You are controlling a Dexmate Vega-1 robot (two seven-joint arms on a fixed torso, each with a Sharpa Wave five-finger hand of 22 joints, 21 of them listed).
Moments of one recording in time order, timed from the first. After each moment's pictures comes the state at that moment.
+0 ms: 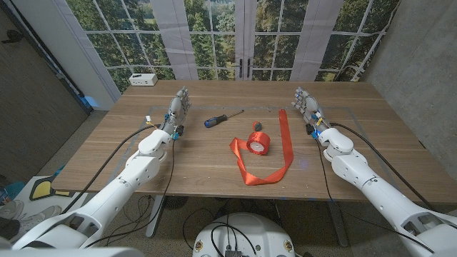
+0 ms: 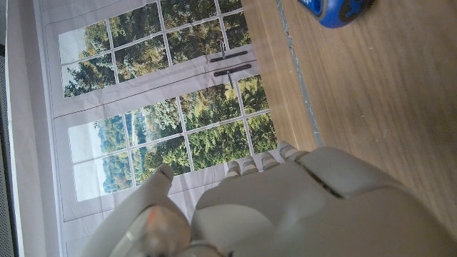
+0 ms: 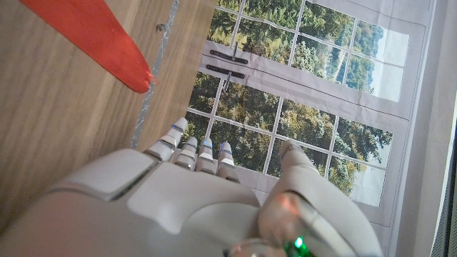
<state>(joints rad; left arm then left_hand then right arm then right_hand) 0.84 0.52 0.37 -1.30 -0.65 -0.28 -0.04 0.03 0.07 0.47 0.15 0.21 -0.17 -0.03 0.18 0.17 -0.17 -0.04 0.20 0.17 -0.17 -0.01 0.18 0.17 -0.17 0.00 0.22 0.19 -0.84 -0.51 -0.37 -1.30 0.65 0.29 0.03 0.27 0.13 0.35 -0.02 0.18 0.05 0.03 0.19 0.18 0.04 0.09 0.20 0.19 -0.03 0.05 0.20 0.19 0.09 0.04 0.34 0.17</state>
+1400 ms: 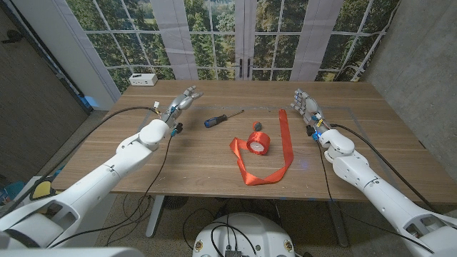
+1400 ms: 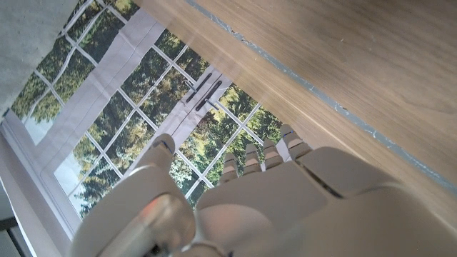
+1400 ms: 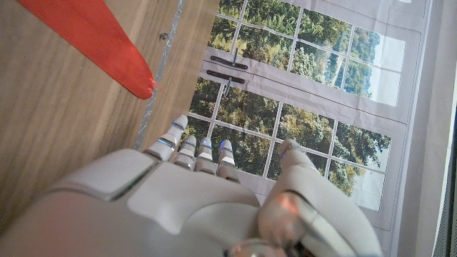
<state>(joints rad) 0.77 0.71 0.51 -1.48 -0.17 -0.06 0.15 0.28 0.11 0.54 -0.10 0.18 -0.07 -0.03 0.22 0.17 -0.07 0.04 0.28 0.19 -0.05 0.10 0.22 0.17 -0.04 0.17 0.30 0.19 -0.85 -0.52 -0.37 -1.31 0.65 0.29 0.05 0.27 0.13 0.35 -0.03 0.18 0.08 0.03 0.19 0.18 0.04 0.09 0.20 0.19 -0.02 0.07 0.21 0.19 0.10 0.06 0.33 0.17</state>
